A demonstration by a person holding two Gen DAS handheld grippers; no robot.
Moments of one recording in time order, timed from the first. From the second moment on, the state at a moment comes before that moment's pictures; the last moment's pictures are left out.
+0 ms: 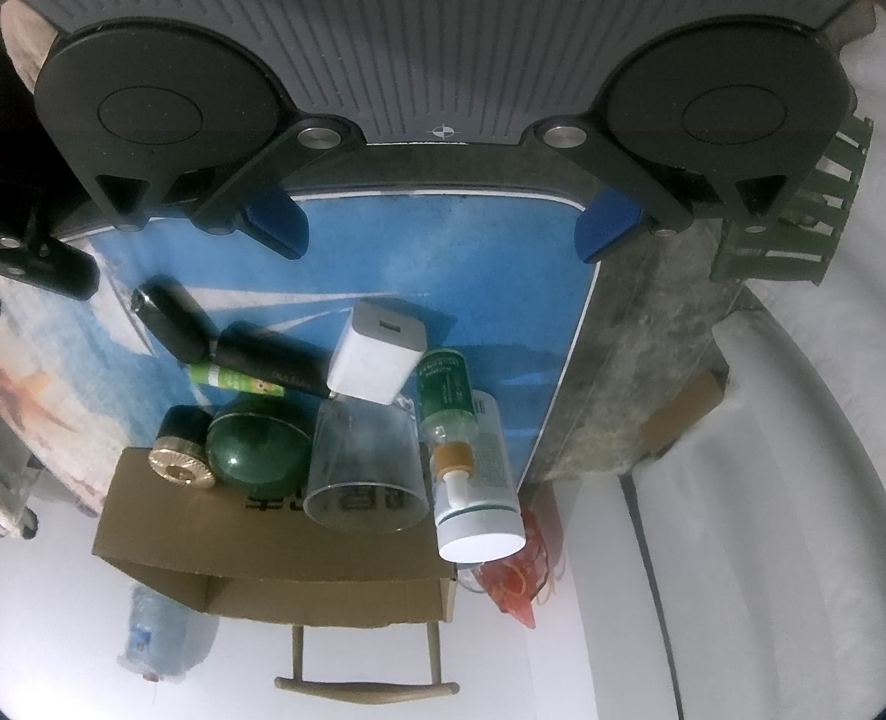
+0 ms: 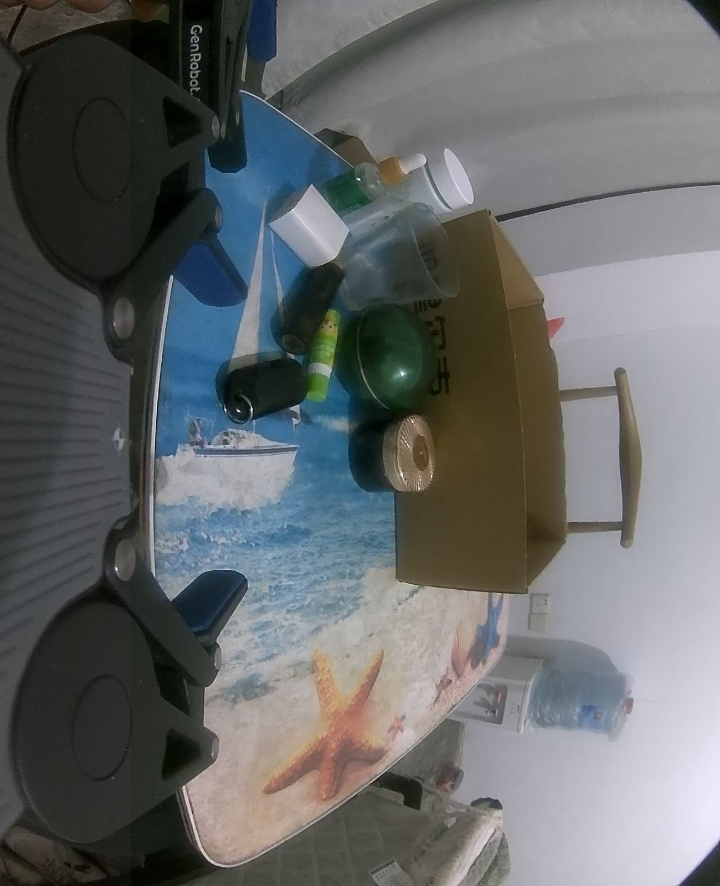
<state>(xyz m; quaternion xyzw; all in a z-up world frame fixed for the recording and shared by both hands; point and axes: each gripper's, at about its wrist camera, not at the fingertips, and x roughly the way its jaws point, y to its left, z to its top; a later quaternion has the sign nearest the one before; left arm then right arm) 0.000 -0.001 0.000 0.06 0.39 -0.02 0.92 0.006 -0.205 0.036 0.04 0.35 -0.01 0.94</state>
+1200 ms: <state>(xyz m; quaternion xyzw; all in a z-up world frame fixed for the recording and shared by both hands) 0.034 -0.091 -0.041 0.07 0.35 -0.29 0.89 0.090 -0.271 -0.013 0.18 0.38 0.21 0.88</state>
